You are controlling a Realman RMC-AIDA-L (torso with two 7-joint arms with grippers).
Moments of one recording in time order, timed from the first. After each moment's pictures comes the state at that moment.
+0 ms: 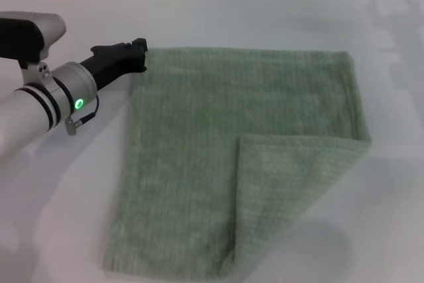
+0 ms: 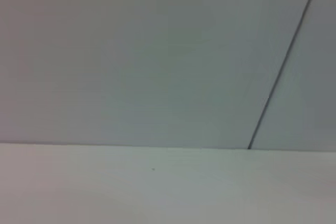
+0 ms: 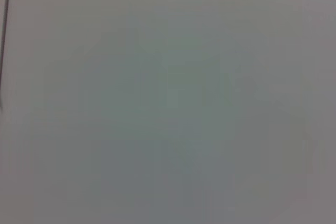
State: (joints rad) left arm -0.65 -1.99 -0.93 -0.24 2.89 0.65 -0.80; right arm 0.74 2.08 -1.16 -0.15 -0.08 -0.92 0.15
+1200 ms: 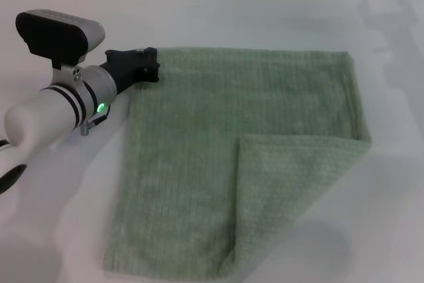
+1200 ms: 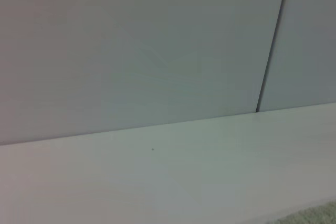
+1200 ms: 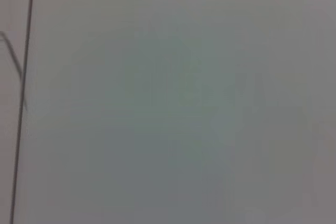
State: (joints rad) left arm -0.71 -2.06 -1.00 -0.20 2.89 0.51 -0.59; right arm 0.75 2.08 -1.19 -0.15 -0.08 -0.92 0.16
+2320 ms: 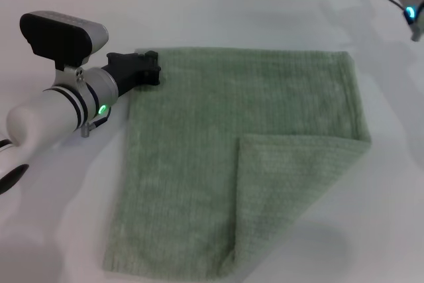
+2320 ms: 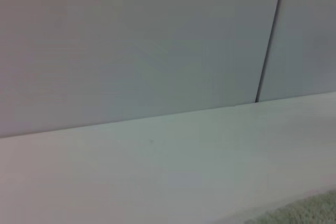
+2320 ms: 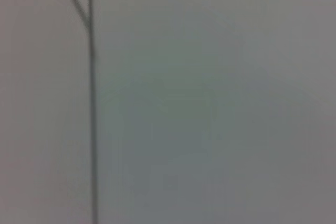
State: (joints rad) left arm -0.72 -2.06 -0.99 -0.20 2.89 0.49 -0.59; right arm 0.82 2.08 -1.38 -0.20 -0.08 -0.69 0.31
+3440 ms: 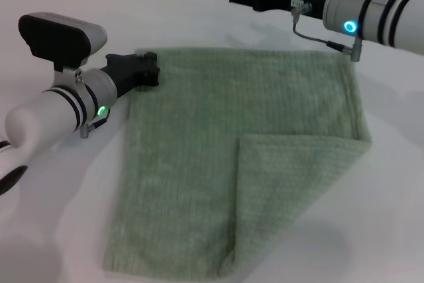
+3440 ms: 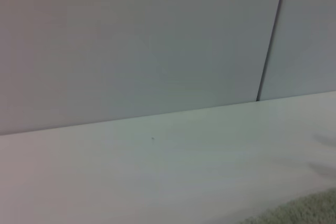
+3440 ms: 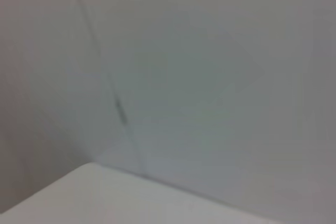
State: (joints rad) left arm -0.71 -2.06 -0.98 -0.20 2.89 0.49 -0.59; right arm 0.82 2.03 -1.57 -0.44 -0.99 -0.69 1.46
